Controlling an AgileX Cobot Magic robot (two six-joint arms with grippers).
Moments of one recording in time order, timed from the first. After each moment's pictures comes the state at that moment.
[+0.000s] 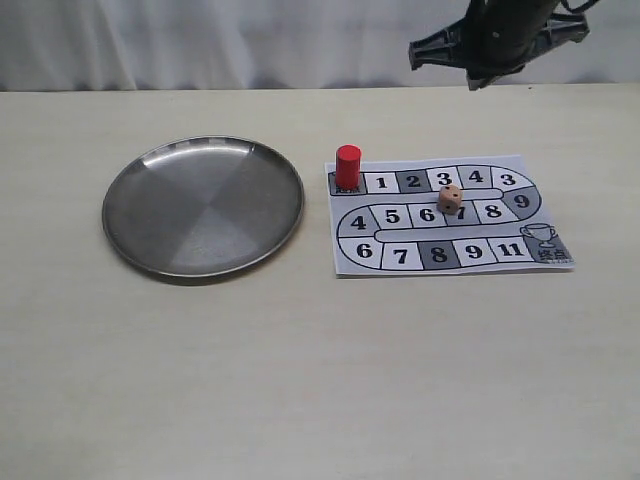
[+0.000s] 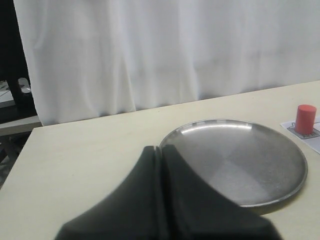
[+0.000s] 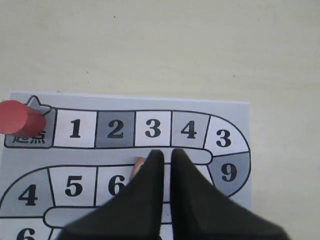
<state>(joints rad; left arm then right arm) 0.00 0.00 0.00 0.15 0.18 -0.10 0.27 1.95 -1.70 -0.33 0.94 0.37</state>
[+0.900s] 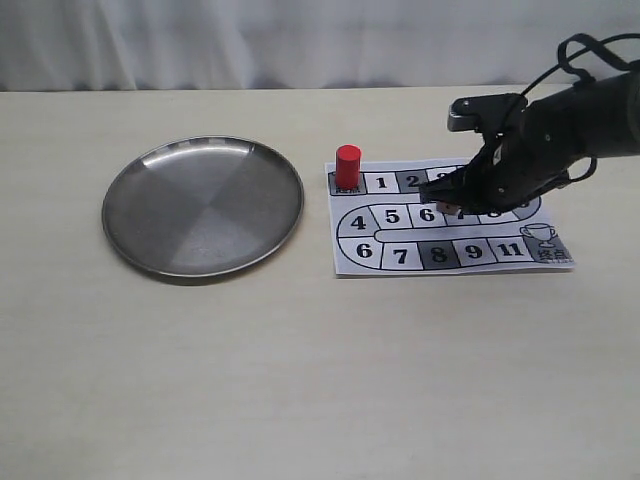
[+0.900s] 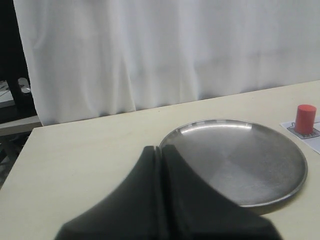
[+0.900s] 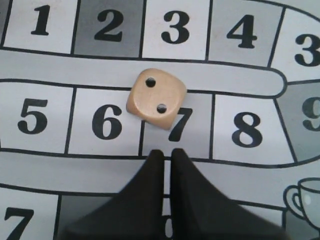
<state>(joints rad) 0.00 0.00 0.00 0.15 0.18 -0.10 0.19 1.96 -1.14 -0.22 0.36 0.31</state>
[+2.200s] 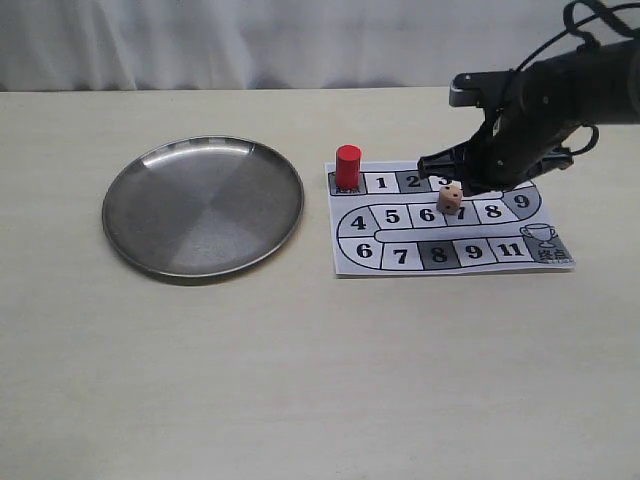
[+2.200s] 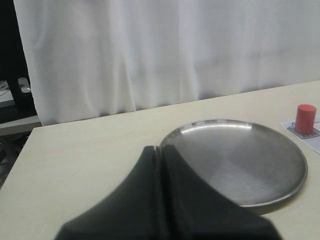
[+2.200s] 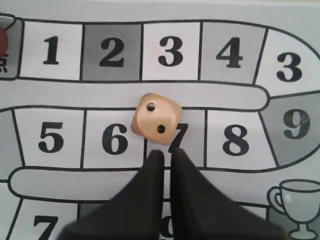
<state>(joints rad) 0.00 0.00 0.00 0.15 0.18 -0.10 0.19 1.96 -1.26 -0.18 0.53 0.31</state>
